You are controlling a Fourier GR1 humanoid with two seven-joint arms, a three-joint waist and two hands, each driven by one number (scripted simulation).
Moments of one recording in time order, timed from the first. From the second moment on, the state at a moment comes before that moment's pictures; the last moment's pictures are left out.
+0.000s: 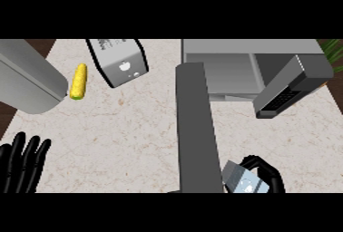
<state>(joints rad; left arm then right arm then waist) 0.44 0.03 -0.14 -2.34 0.02 -0.07 -0.02 0.09 -0.06 0.05 -1.01 -0.08 0.01 -0.99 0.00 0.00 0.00</state>
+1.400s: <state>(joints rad) 0.41 0.07 0.01 -2.26 0.14 -0.13 -0.03 -0.48 -0.05 -0.01 -0.81 0.10 -0.29 -0.59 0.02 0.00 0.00</state>
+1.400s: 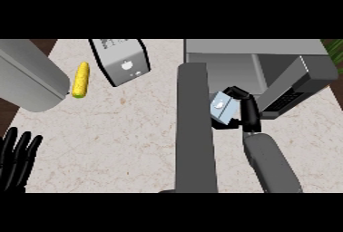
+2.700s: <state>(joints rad) 0.35 0.09 0.02 -2.19 0.12 -0.18 -0.04 -1.00 -0.23 -0.11 -0.15 0.28 -0.66 -0.59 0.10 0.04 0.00</state>
